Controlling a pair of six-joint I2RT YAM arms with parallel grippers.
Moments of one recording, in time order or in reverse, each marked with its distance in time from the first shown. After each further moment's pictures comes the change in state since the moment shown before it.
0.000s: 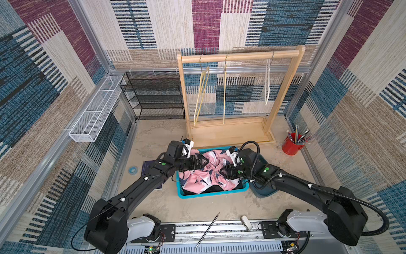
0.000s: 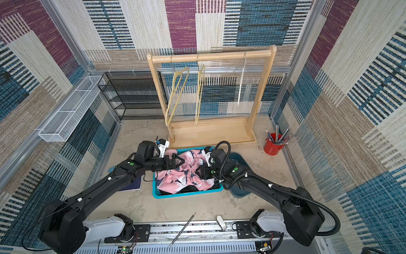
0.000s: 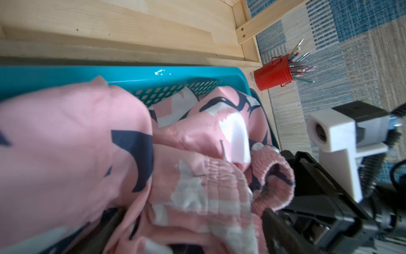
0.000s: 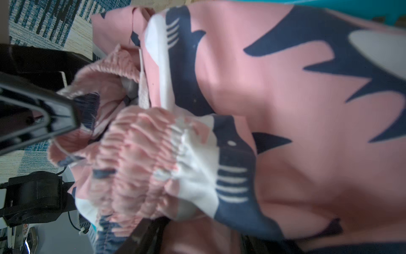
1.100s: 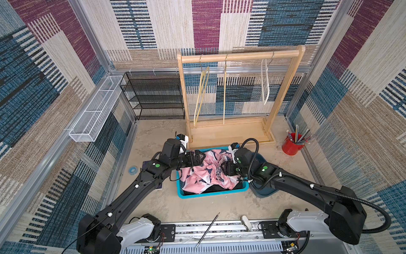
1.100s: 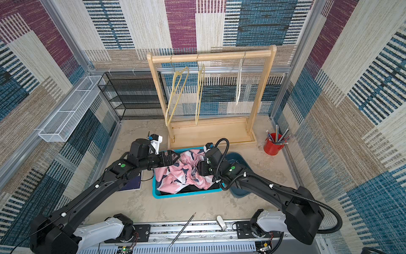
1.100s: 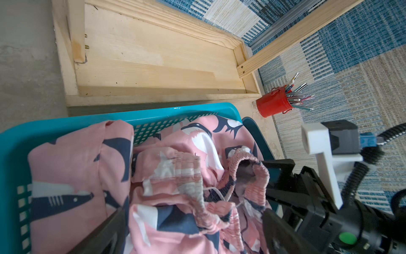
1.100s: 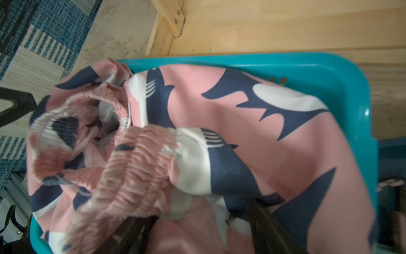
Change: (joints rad) left arm -0.009 -0.149 0.179 -0.226 -0.193 0.014; right arm 0.051 -0.044 0.141 -0.183 0.341 0.037
